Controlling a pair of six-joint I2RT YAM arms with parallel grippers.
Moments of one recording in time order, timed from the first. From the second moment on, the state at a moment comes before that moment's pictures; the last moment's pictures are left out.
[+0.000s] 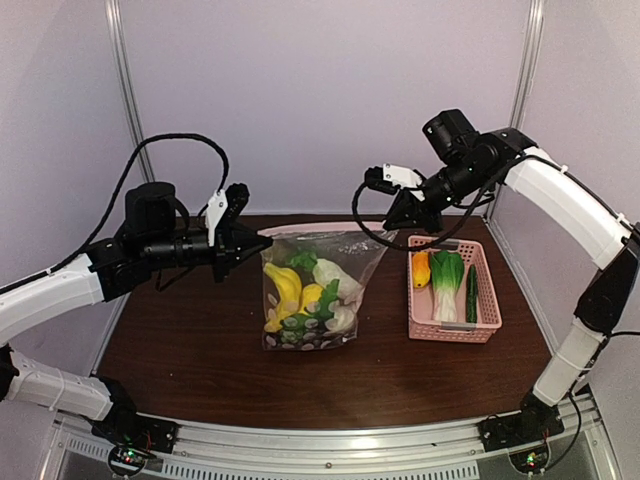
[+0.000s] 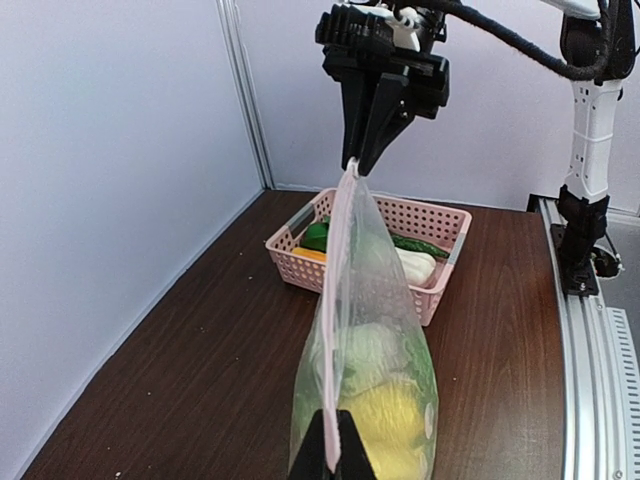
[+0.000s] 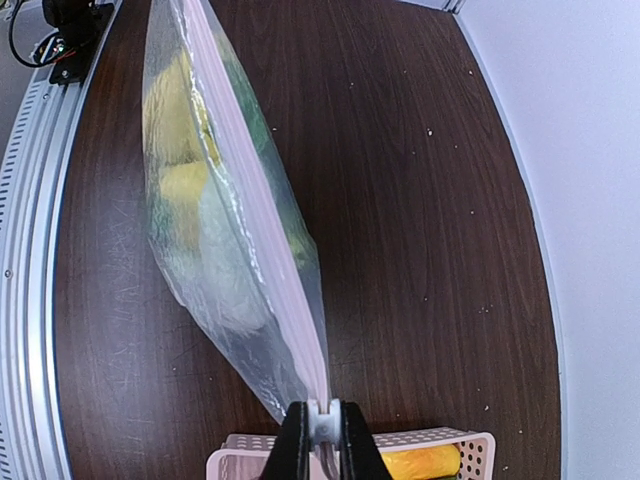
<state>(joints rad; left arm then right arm) -0.70 1.13 0.92 -0.02 0.46 0.25 0.57 1.68 1.88 -1.11 -0.41 -0.82</state>
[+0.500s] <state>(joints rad) -0.69 1.13 0.92 -0.02 0.47 0.25 0.54 1.67 1.86 -1.12 -0.40 -0.84</state>
